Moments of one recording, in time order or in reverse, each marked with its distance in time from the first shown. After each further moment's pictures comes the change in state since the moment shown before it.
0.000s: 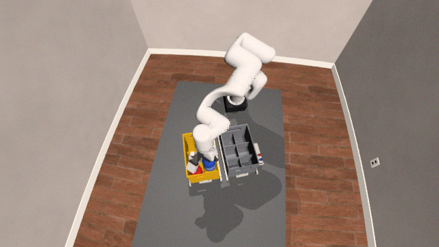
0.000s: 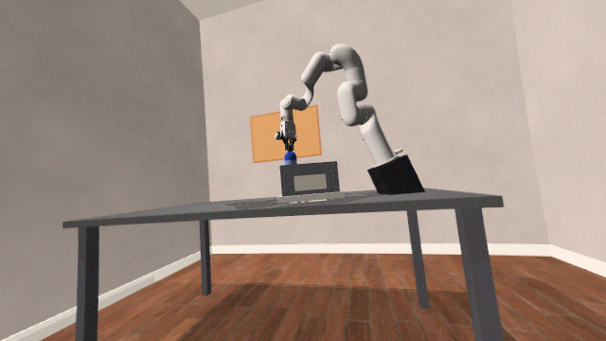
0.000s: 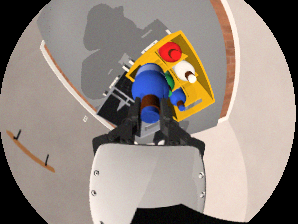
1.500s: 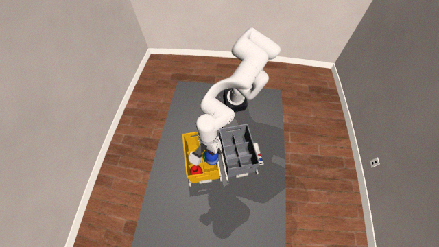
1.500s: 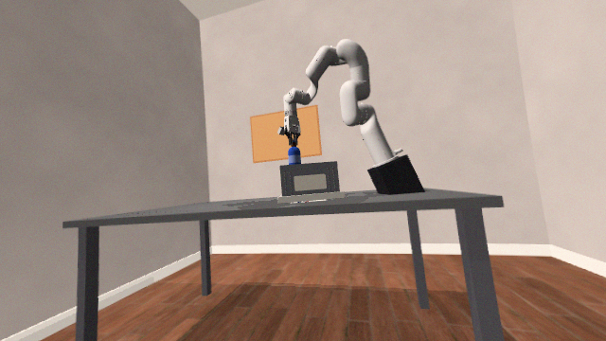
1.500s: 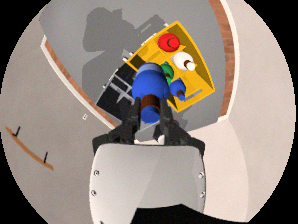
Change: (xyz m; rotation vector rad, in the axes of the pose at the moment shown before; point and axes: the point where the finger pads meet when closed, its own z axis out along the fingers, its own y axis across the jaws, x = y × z) arm -0.033 0.003 -0.025 0.000 -0.001 0.000
